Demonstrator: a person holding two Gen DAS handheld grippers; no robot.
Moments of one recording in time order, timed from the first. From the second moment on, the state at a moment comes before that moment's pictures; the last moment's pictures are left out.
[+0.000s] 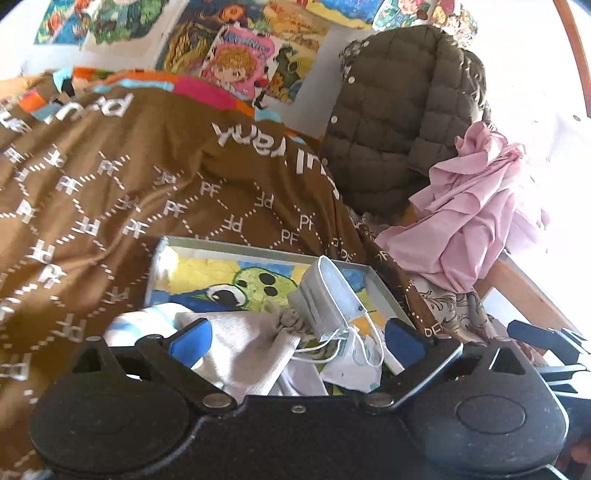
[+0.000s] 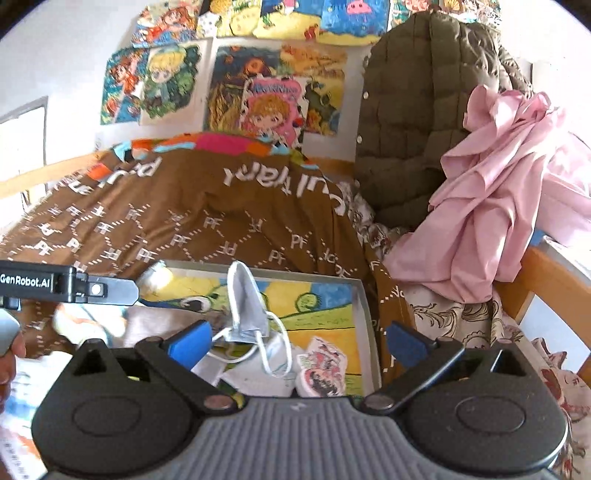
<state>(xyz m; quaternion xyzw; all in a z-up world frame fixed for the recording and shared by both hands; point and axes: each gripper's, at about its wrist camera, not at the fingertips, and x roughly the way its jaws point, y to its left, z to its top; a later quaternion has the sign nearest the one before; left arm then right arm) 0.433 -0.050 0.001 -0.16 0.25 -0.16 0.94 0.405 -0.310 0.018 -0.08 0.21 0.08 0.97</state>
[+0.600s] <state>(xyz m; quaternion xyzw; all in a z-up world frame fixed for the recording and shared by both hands) 0.285 -0.037 0.024 -0.10 0.24 -0.15 0.95 0.263 -0.290 0.032 -0.04 0.18 0.10 0.98</state>
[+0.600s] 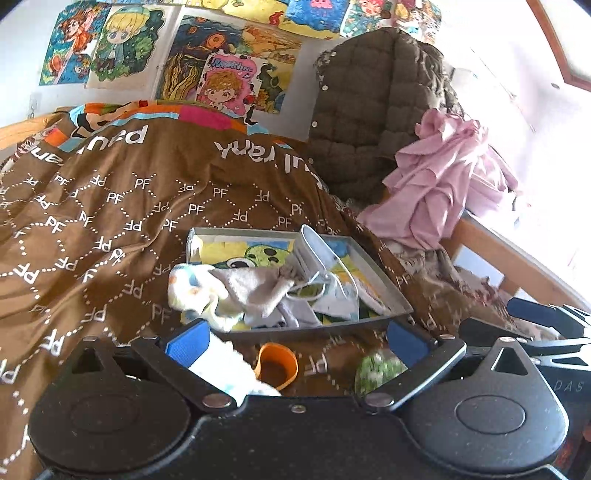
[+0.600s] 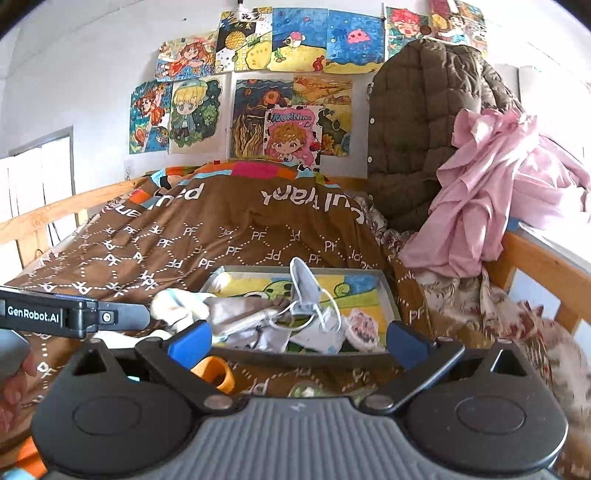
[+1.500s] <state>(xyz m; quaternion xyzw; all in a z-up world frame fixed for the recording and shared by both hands) 0.191 -0.004 -0.046 -0.05 0.32 -0.15 0.93 0.161 -0.248 -0.034 -0.03 0.24 0.08 0.97</state>
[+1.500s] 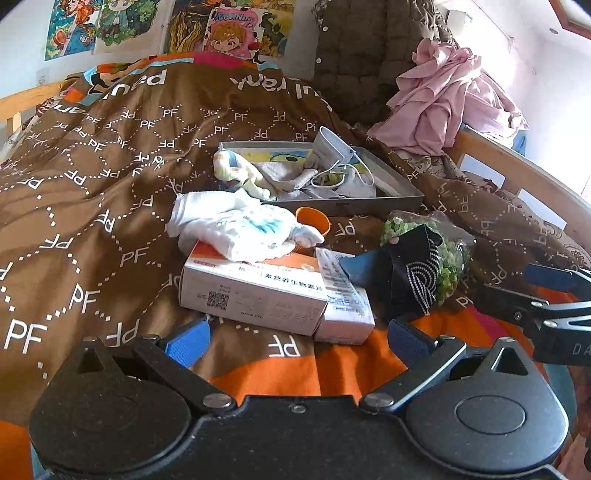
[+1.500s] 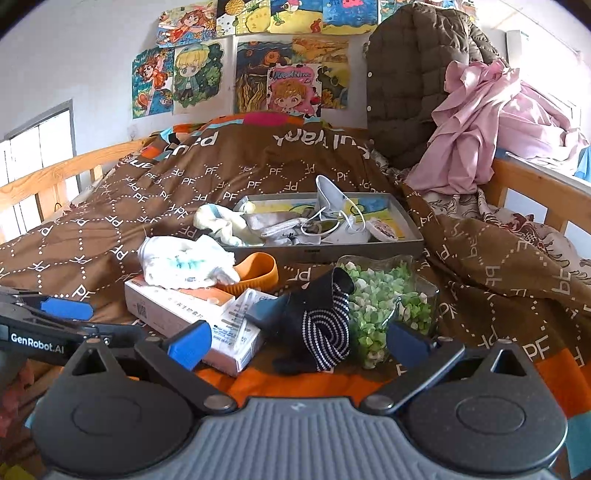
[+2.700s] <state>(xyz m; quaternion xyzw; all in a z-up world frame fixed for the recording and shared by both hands) 0.234 0.007 -0.045 -0.02 0.32 -0.12 0.94 0.200 -0.232 -0.055 -0.09 0.24 0.09 0.96</state>
